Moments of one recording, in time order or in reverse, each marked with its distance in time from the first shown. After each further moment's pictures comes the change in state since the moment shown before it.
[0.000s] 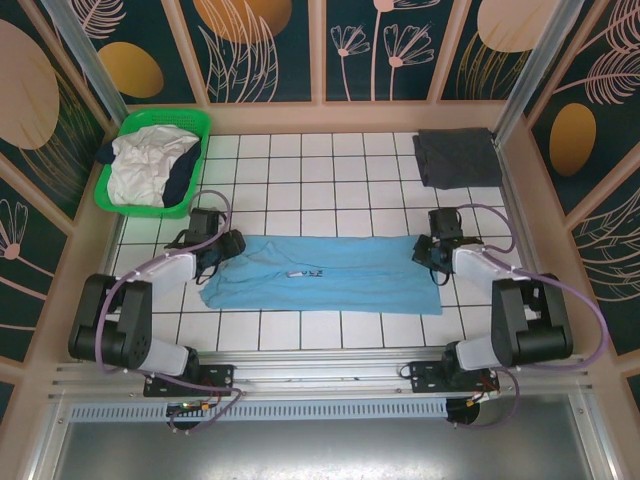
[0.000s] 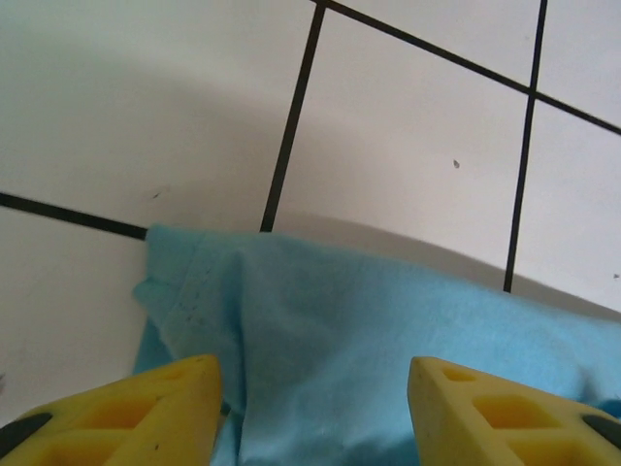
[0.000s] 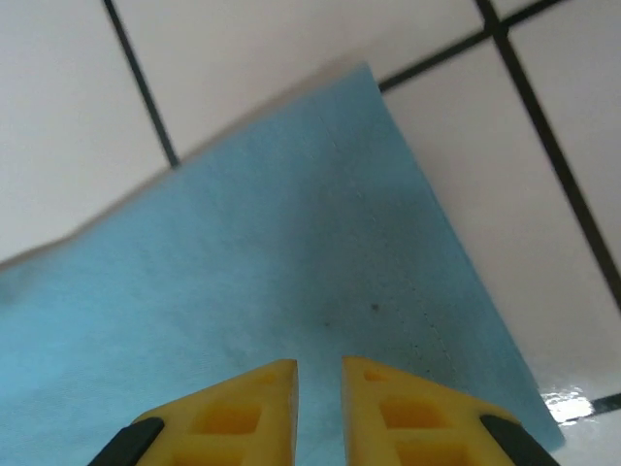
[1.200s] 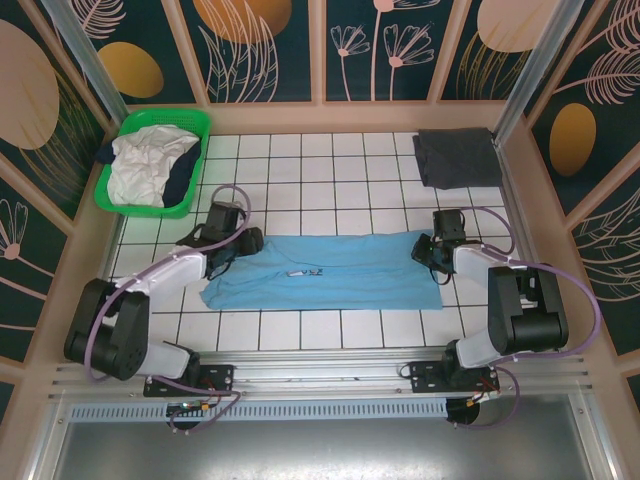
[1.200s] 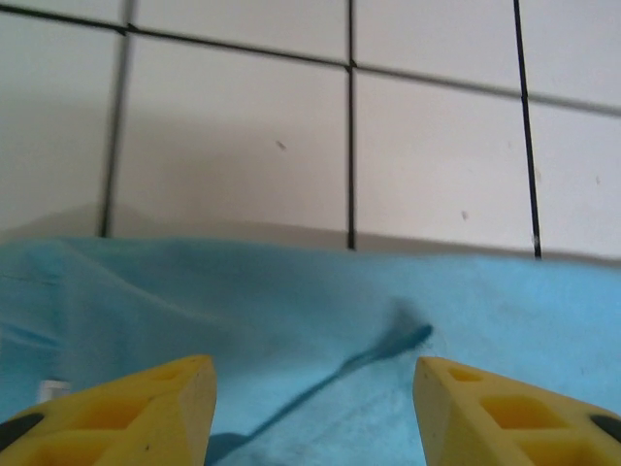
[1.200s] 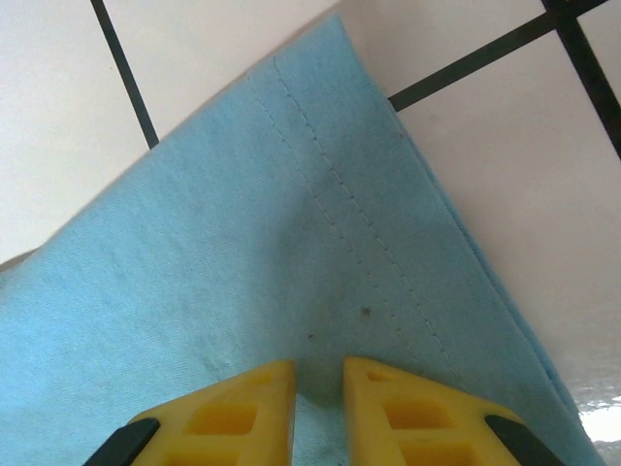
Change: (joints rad) left arm -0.170 -0.030 0.075 -0.084 -0.015 0.070; right arm -0.050 0.051 -0.023 0.117 -0.096 -0.001
